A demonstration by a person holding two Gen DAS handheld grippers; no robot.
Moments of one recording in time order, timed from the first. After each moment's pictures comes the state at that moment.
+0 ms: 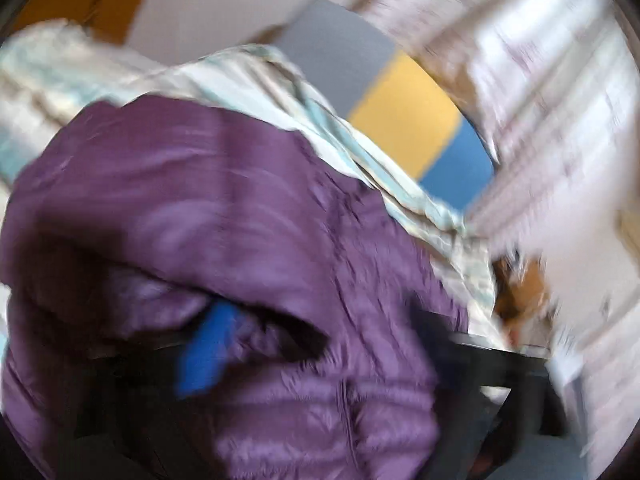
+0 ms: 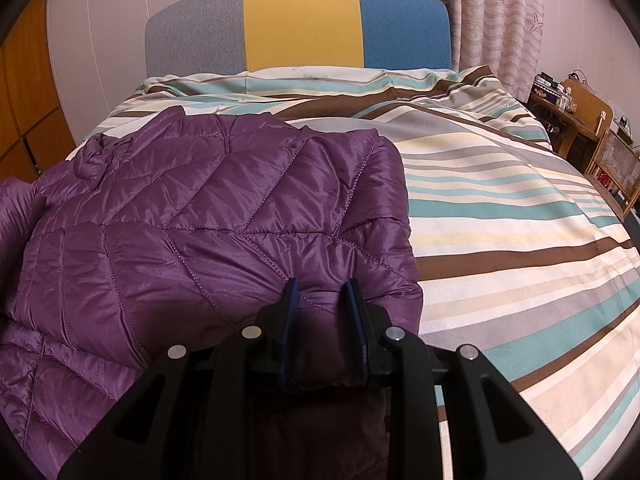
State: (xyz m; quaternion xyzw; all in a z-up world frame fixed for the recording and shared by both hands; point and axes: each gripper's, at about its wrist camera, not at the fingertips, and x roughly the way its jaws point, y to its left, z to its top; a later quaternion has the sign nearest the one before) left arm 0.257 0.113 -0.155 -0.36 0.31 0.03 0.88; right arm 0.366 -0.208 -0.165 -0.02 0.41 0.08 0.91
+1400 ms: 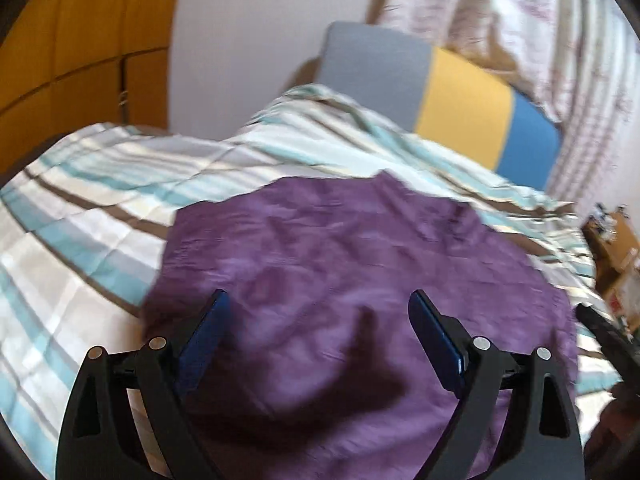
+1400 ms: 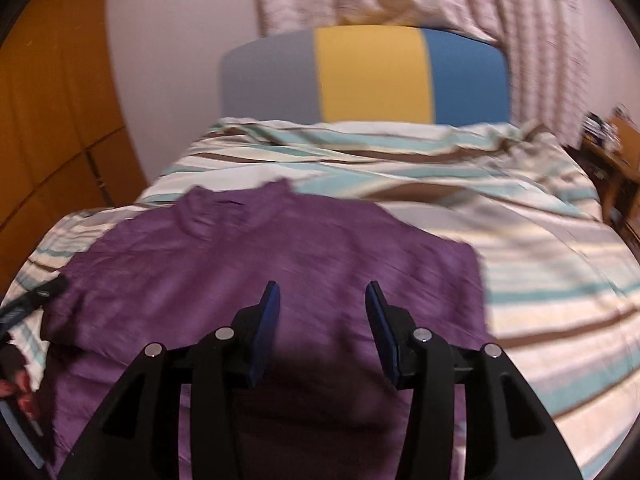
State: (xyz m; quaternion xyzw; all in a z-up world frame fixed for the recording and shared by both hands) left arm 0.257 0.149 -0.132 -0.17 0.34 0.16 0.91; right arm 0.348 -0.150 -0.087 -0.01 0.35 0.20 0.92
